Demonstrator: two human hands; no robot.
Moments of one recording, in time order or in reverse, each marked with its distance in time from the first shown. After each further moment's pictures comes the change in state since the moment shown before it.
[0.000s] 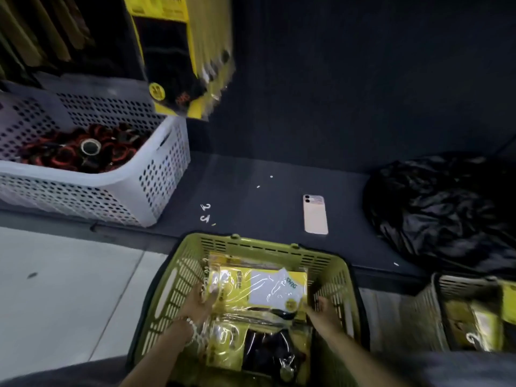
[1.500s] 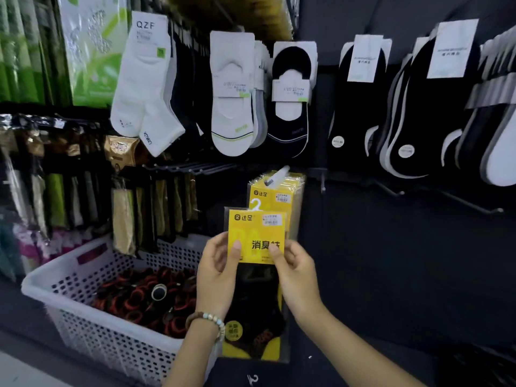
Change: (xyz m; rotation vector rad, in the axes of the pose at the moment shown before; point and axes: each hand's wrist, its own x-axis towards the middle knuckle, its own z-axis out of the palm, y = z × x) left_hand -0.078 0.264 -0.267 -0.778 0.555 1.079; right_hand -0.179 -0.440 0.022 0.585 -0.186 -1.141
